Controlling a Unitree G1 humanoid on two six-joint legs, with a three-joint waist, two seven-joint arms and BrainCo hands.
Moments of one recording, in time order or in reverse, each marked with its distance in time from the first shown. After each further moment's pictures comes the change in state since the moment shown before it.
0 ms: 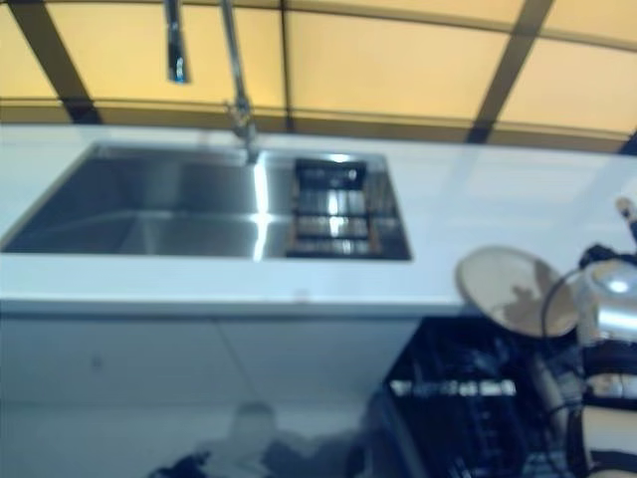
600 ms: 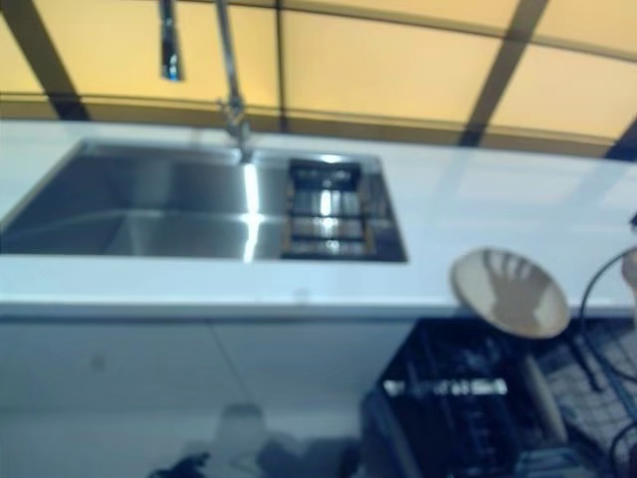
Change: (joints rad) left arm 0.032 0.016 0.013 -0.037 0.003 0.008 -0.004; right arm 0.293 -0.211 -0.049 -0.418 -0.548 -0.130 0.026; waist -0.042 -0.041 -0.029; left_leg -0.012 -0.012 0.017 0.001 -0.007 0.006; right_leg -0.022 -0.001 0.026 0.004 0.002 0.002
